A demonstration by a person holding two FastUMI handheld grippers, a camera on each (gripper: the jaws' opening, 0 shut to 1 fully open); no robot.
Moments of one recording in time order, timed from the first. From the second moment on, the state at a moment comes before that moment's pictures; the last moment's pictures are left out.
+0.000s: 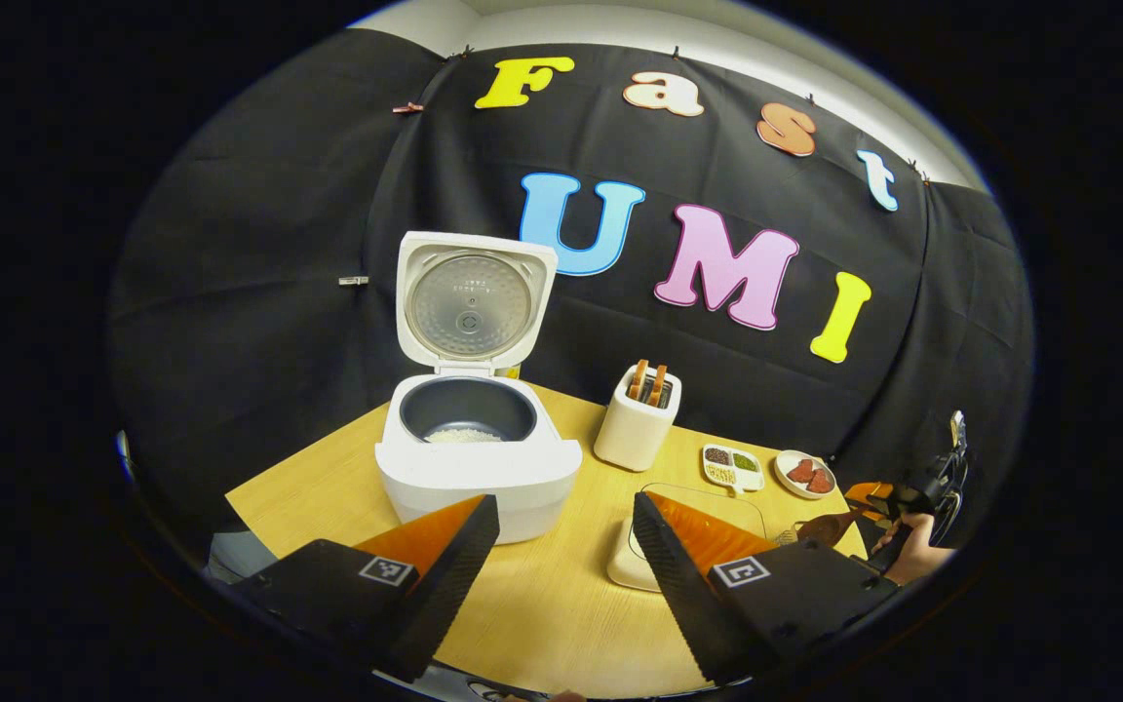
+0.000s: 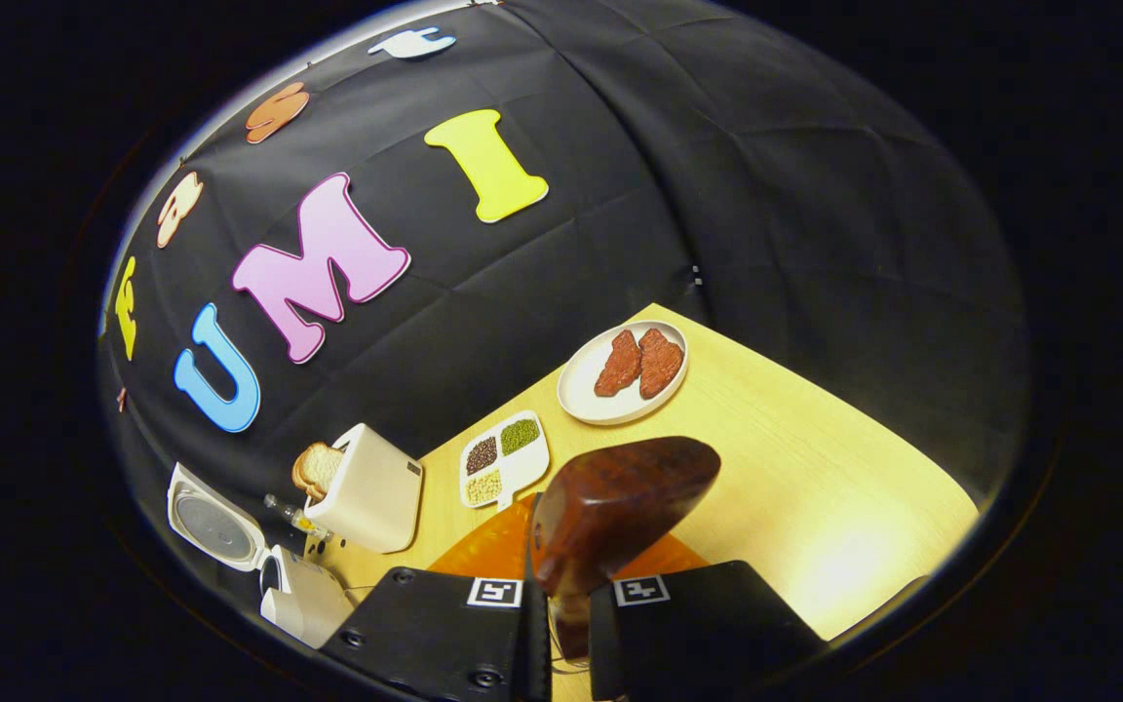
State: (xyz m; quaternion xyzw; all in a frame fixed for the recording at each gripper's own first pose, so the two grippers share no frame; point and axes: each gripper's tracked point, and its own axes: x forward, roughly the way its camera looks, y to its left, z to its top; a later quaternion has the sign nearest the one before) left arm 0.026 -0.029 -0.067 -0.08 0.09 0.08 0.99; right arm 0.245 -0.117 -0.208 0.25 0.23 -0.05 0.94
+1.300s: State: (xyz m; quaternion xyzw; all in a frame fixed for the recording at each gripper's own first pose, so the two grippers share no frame) left arm 0.108 0.110 0.131 -0.04 -0.03 0.20 0.98; right arm 0.151 -0.107 -0.144 0.03 0.20 -0.04 0.98
